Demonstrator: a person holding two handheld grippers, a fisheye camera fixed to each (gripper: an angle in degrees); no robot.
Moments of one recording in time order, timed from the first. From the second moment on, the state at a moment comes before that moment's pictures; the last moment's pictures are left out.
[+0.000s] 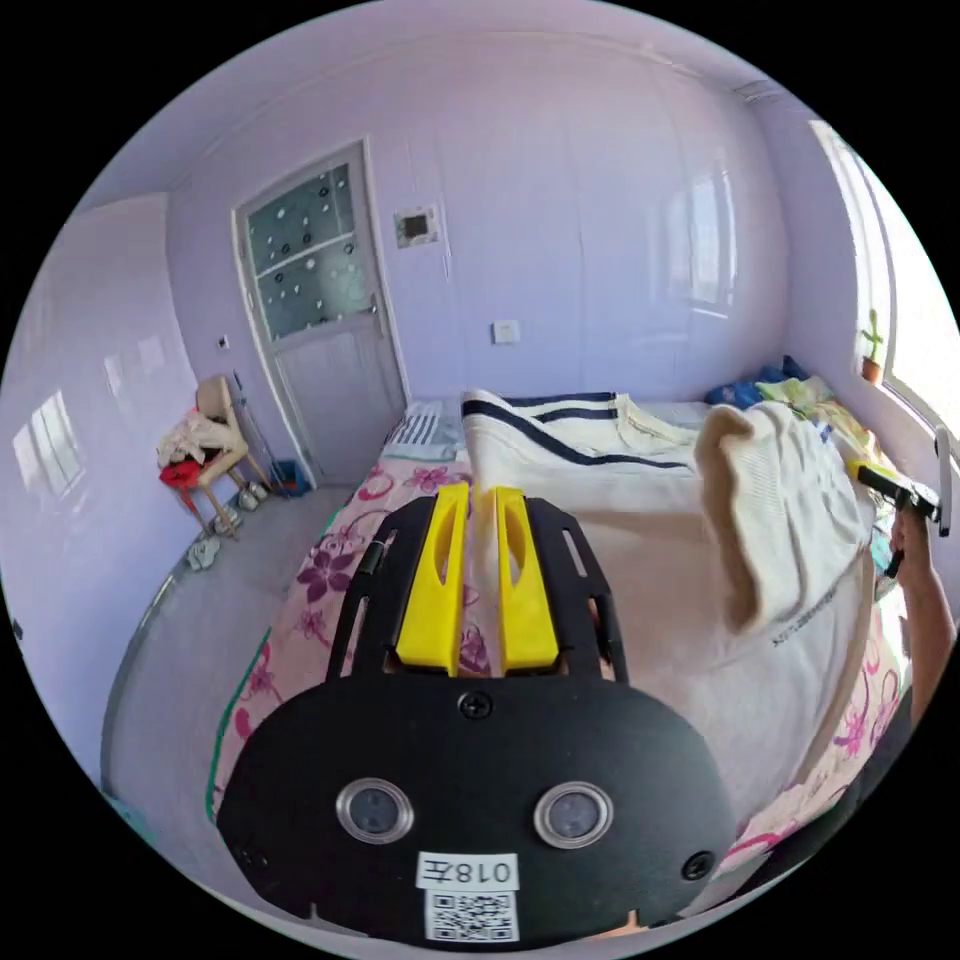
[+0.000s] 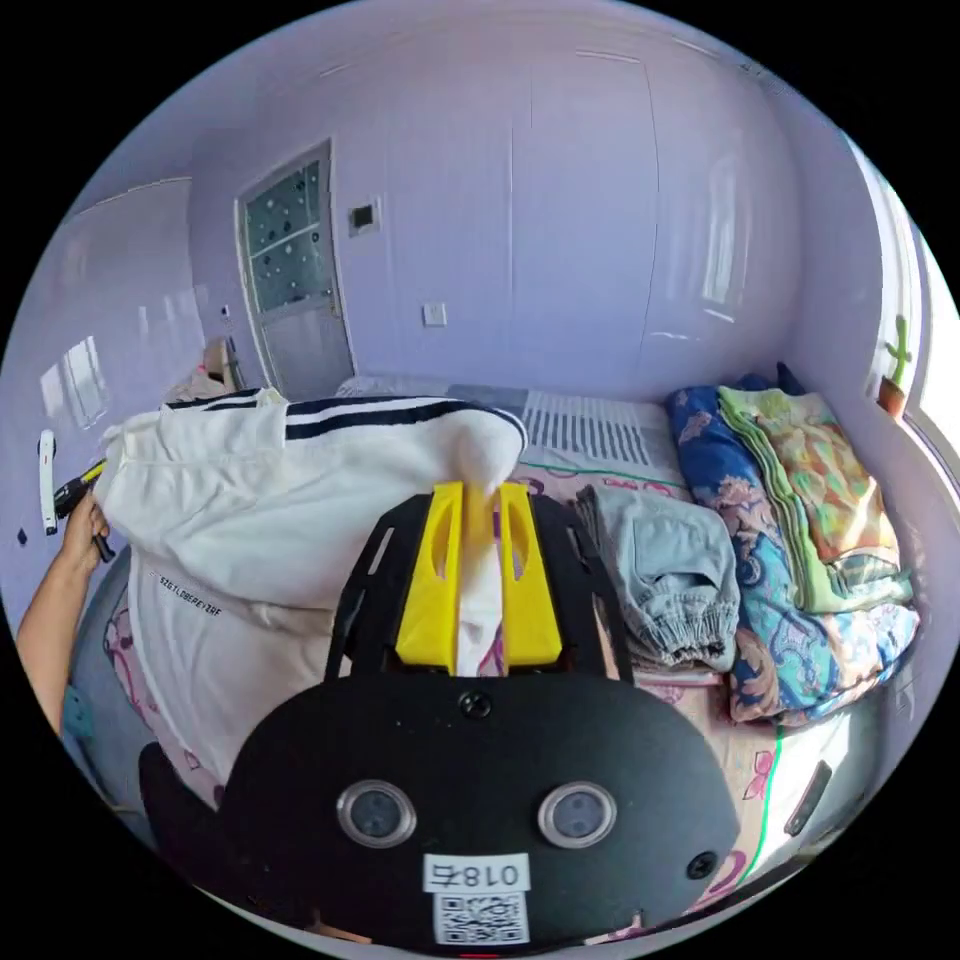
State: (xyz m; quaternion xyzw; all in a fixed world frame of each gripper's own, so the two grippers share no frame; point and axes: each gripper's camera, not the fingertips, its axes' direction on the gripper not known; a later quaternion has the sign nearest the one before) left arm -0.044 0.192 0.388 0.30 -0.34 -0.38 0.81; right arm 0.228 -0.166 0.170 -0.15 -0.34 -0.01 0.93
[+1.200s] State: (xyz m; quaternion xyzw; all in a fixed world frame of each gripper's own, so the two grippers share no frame) left arm -0.001 0.331 0.643 0.13 -0.19 -0.46 0.86; right arm 0.226 0.004 0.131 -0.40 -0.37 0.02 0.84
